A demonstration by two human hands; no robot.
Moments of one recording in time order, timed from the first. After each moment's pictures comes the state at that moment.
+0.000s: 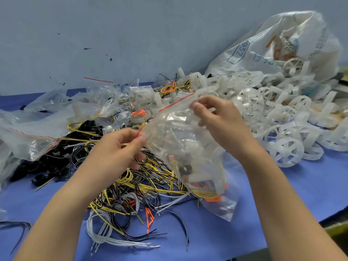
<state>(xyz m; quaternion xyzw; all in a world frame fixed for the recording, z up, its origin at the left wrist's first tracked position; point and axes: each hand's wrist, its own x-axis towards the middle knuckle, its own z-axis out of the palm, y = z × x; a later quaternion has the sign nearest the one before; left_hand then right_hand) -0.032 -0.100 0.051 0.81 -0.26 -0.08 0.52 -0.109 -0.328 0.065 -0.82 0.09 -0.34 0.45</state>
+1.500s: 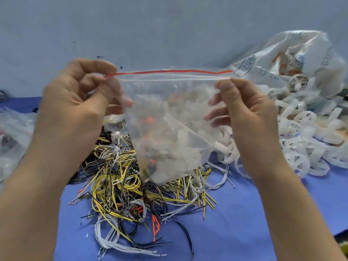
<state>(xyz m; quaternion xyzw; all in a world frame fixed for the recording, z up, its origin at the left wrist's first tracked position) -0.027 -0.081 0.131 0.63 -0.38 0.18 0.65 -0.141 -0.285 0.112 -0.65 0.00 -0.43 0.62</state>
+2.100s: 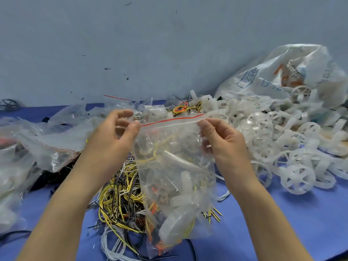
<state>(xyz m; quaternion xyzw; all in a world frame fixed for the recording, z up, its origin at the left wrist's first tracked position) -0.008 -0.082 0.096 0.81 -0.26 0.11 0.52 -0.111 -0.283 0.072 -0.65 0.06 -0.37 0.67</state>
